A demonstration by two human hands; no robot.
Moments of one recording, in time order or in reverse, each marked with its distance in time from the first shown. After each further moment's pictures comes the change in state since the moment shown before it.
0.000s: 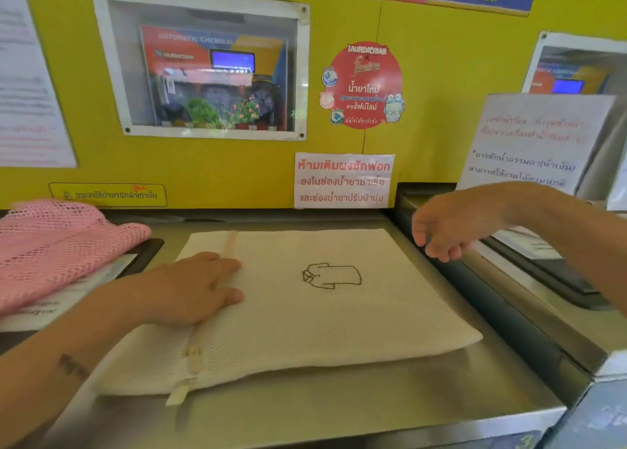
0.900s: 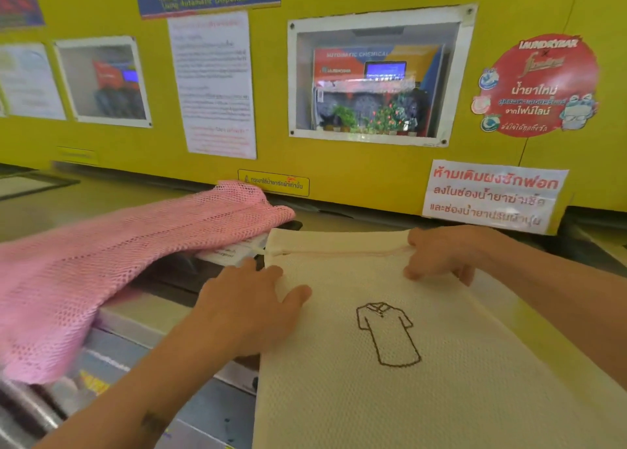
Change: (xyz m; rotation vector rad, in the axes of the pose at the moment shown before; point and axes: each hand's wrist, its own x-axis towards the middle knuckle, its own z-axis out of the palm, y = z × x) left_hand -0.109 0.011 0.033 -0.005 0.284 -0.509; right_hand 0.081 -0.151 0.035 0.073 -0.073 -0.172
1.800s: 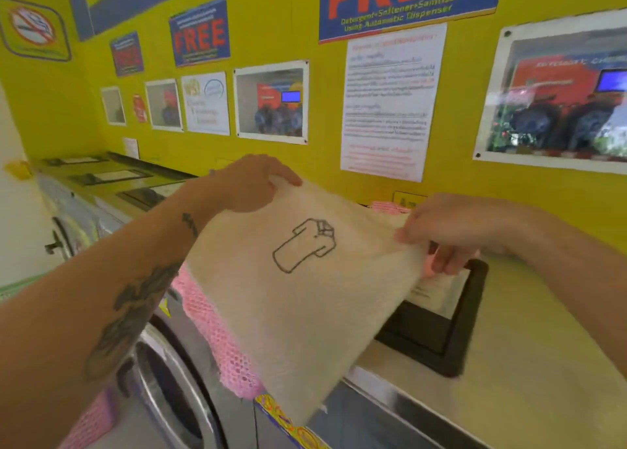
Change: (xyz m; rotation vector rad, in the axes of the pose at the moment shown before) left_hand 0.095 -0.318 -0.123 -0.203 0.305 0.032; right_hand -0.014 -0.296 0.013 0.203 0.083 -0.467
